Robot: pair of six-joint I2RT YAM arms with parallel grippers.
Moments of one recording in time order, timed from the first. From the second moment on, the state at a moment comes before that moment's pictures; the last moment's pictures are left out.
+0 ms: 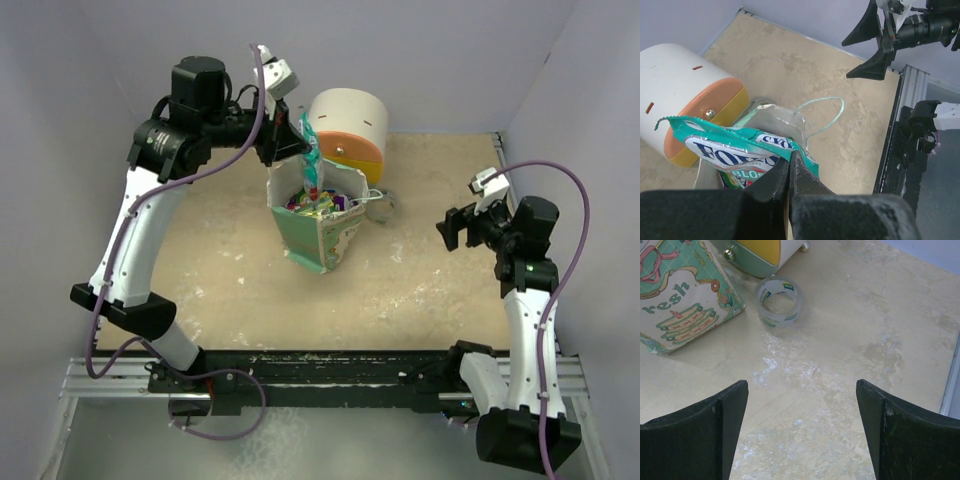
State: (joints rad) left arm -0.44 1.63 2.24 -0.98 0.71 0.15; right arm -0.22 0.85 0.88 -0.48 -0.56 -0.35
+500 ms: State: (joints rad) left arm -0.47 1.59 1.88 -0.51 0.61 -0.22; right arm -0.25 0.85 0.88 -0.48 -0.56 -0.35
